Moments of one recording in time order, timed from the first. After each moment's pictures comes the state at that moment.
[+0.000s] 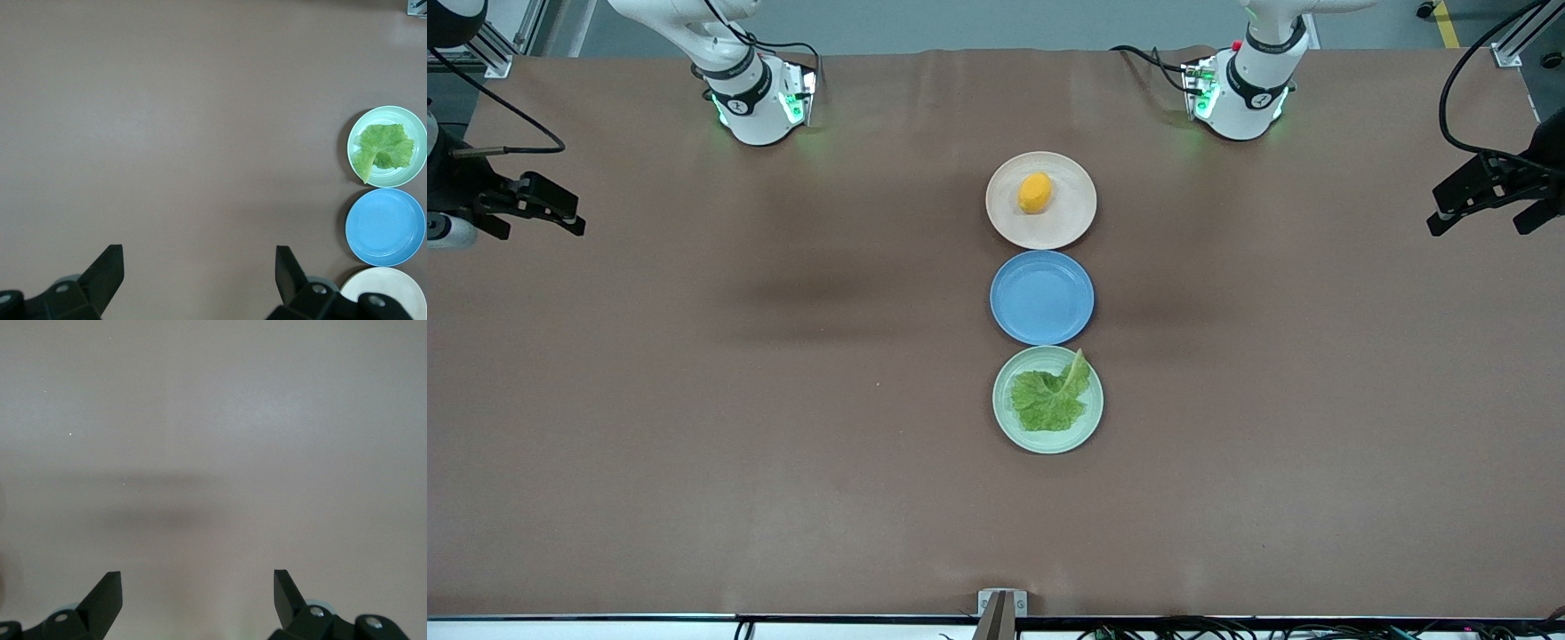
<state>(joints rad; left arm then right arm) 0.00 -0.04 -0.03 -1.54 -0.02 1.61 -0.04 0.00 -0.10 -0.04 -1.74 0.01 1.61 -0.08</state>
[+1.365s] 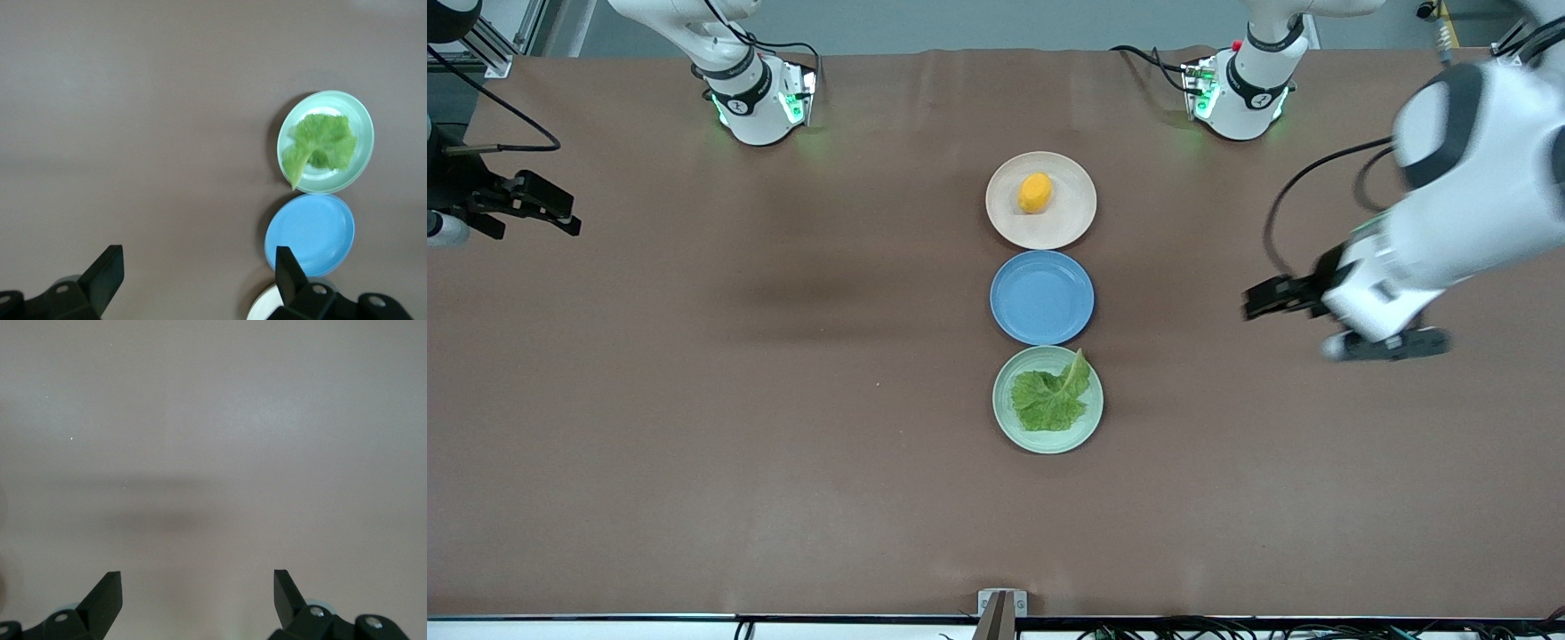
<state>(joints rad) -0.23 0.28 -0.05 -1.55 -0.14 1.80 -0.37 0.00 -0.10 -0.05 -1.72 0.01 1.61 -0.08</state>
